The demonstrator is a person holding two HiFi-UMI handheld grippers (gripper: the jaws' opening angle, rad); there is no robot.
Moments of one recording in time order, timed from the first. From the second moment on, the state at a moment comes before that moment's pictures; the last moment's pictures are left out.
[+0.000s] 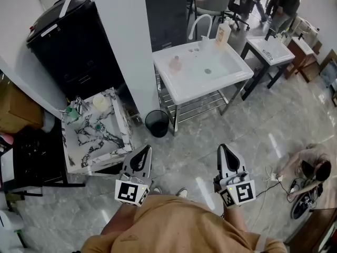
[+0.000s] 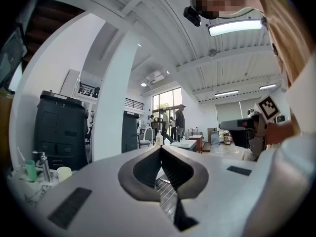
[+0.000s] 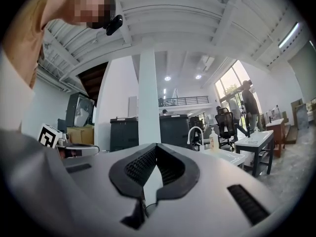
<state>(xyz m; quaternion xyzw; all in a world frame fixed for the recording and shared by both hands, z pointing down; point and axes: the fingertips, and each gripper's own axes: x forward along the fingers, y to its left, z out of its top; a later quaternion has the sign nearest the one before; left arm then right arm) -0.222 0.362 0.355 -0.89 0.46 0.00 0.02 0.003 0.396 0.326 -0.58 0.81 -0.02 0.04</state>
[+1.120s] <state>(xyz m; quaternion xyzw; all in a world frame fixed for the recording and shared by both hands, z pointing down) -0.158 0.279 0.374 -0.89 0.46 0.01 0.02 0.074 0.332 0.351 -0.59 0.81 -0.02 0.02</state>
